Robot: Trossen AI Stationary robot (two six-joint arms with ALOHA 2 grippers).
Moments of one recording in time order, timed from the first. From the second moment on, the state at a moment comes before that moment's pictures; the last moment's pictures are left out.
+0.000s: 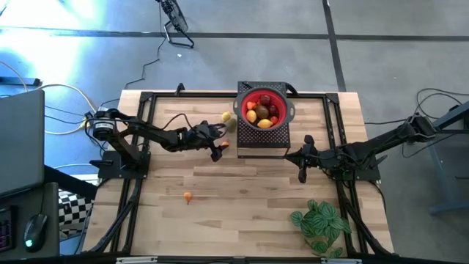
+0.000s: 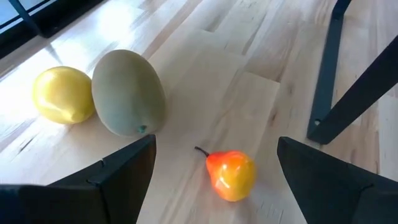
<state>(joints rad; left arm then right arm) 0.20 1.62 0.59 0.51 -0.19 -0.14 0.30 0.71 0.21 0.09 0.50 0.34</state>
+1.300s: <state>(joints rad) 0.20 1.74 0.59 0.60 -0.22 -0.23 0.30 0.71 0.21 0.08 0.50 0.34</state>
